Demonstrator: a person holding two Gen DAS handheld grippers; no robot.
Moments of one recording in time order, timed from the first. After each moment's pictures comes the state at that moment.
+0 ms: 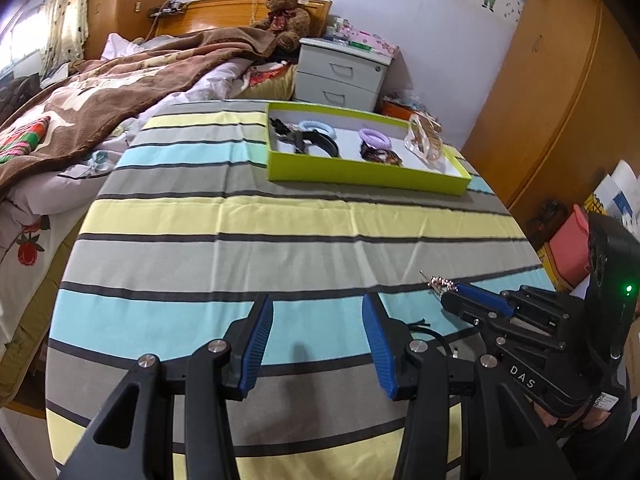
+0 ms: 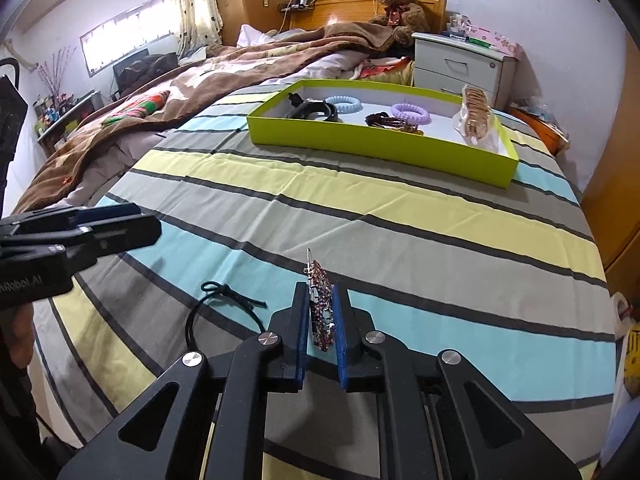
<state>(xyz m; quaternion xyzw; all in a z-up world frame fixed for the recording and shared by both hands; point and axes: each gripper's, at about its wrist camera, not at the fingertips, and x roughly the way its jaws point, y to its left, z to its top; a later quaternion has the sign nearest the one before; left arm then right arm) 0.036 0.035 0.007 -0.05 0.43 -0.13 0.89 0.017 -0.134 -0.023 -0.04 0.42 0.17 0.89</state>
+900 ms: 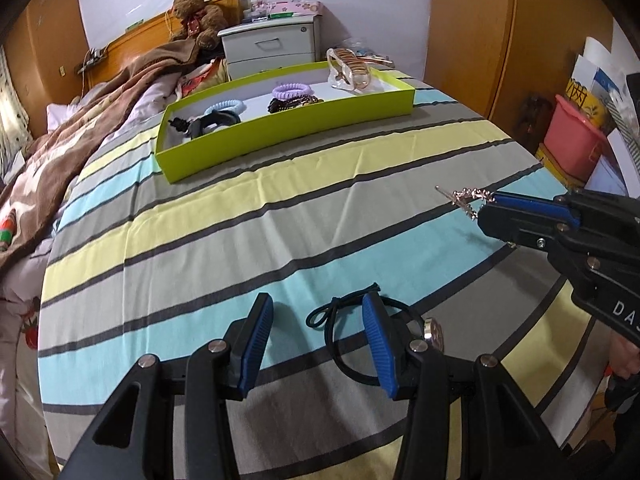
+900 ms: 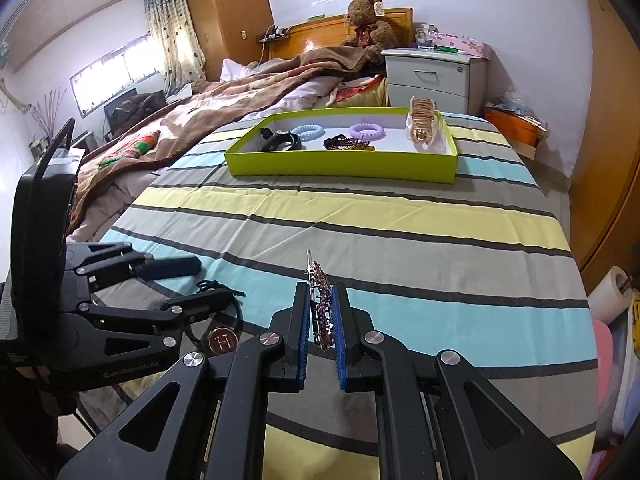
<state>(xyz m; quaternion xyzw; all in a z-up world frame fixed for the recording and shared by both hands) 0.035 -0.047 -0.020 0.12 0.44 -0.19 0.87 -0.007 -0.179 -0.006 0.02 0.38 0.15 0.91</state>
